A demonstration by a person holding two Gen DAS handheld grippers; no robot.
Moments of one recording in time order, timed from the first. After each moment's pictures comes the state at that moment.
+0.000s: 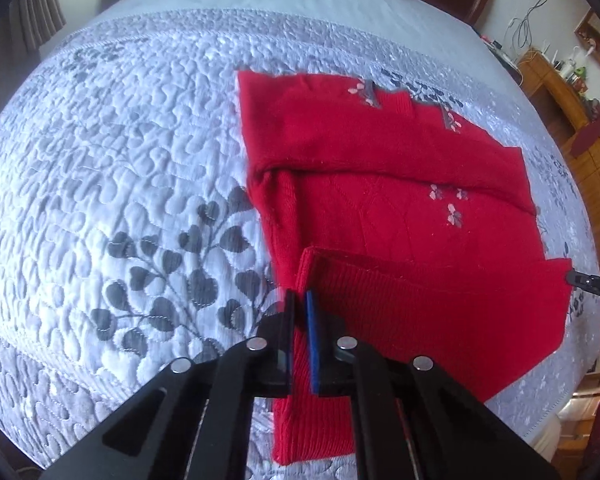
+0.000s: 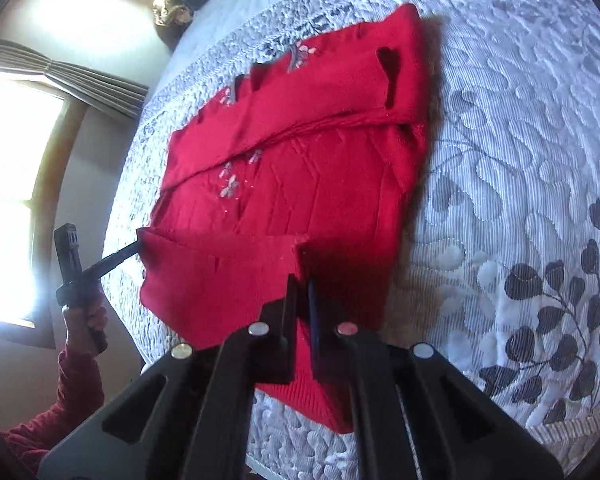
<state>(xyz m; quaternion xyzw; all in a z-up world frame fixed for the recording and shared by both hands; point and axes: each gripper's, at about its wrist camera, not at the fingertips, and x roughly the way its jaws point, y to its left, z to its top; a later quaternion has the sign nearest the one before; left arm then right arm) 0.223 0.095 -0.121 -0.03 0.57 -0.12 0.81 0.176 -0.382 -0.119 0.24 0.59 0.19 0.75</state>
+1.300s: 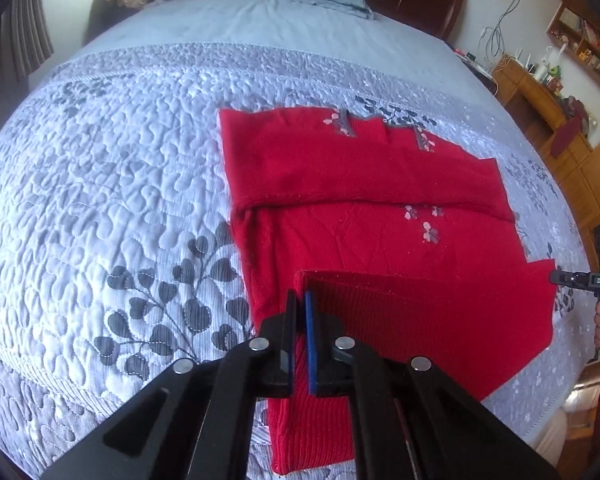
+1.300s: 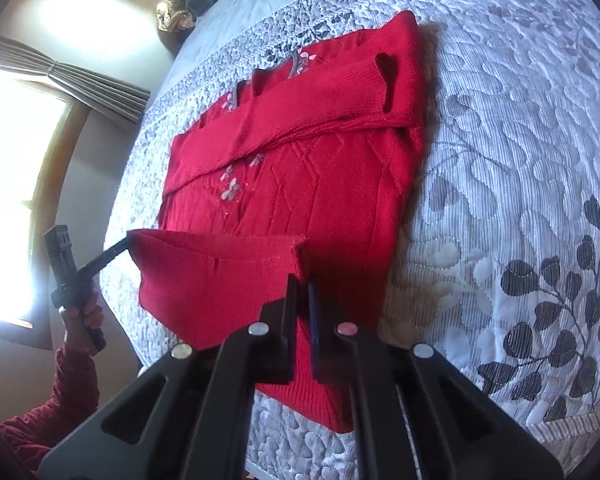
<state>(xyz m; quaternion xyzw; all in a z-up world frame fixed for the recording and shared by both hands) 0.222 0.094 -0.108 -0.02 0.52 -0.16 0.84 0.172 -0.379 -0.119 0.24 0.58 0.18 0.75</state>
